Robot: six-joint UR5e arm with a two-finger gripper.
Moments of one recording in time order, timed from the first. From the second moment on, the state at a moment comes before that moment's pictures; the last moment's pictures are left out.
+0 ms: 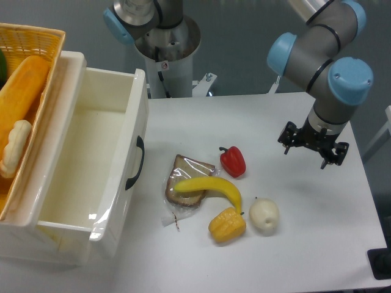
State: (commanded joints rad) arm 2.80 -2.02 -1.49 -1.18 1.55 1.24
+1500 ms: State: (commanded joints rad) arm 2.69 -2.14 -1.49 -1.03 1.45 0.76
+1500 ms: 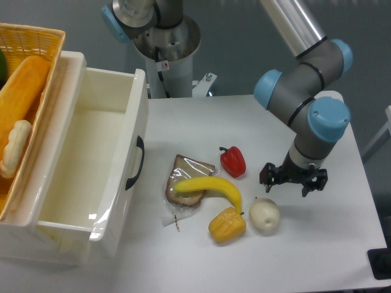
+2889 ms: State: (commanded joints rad) arm 2.64 -2.21 -1.45 -1.03 1.45 0.73
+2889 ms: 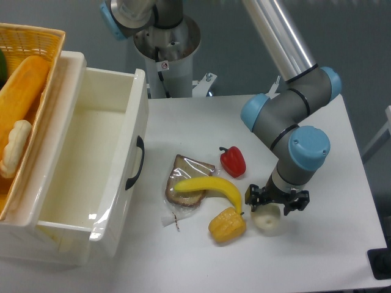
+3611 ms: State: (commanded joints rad) arm 2.67 -2.18 -1.45 -1.03 1.48 0.74
